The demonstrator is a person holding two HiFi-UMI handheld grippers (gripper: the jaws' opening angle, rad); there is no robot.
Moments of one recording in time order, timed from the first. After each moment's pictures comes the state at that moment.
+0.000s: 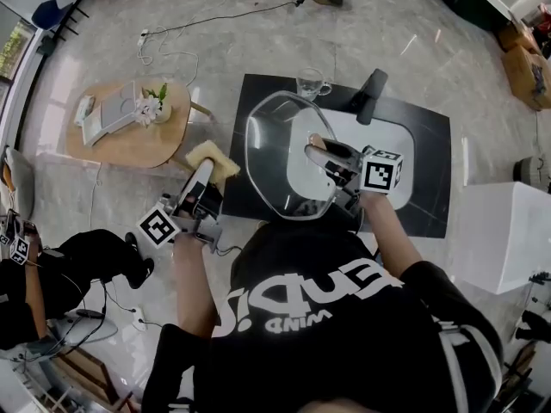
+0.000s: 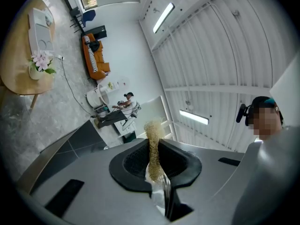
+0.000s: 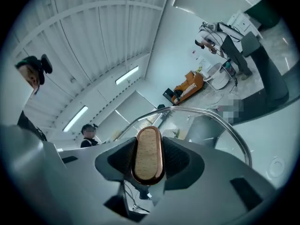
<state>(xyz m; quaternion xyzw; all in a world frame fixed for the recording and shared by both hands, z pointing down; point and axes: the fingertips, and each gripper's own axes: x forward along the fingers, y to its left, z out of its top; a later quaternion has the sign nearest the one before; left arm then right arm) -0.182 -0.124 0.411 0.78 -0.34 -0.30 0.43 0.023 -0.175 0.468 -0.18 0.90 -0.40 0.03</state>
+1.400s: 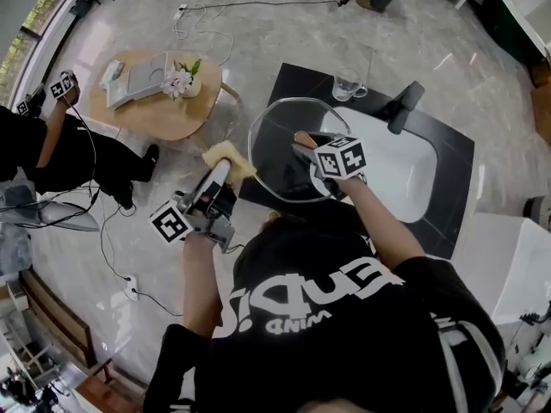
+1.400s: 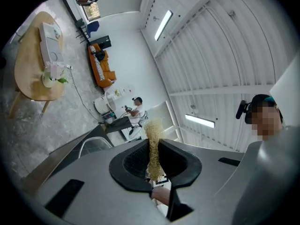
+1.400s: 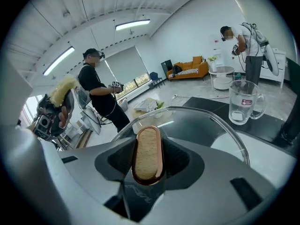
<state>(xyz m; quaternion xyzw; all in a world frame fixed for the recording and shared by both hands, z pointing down) -0.201 -0.083 0.419 0.75 -0.40 -0.31 0.42 -0.072 -0.187 0.581 -0.20 0.90 -0.27 -0.26</state>
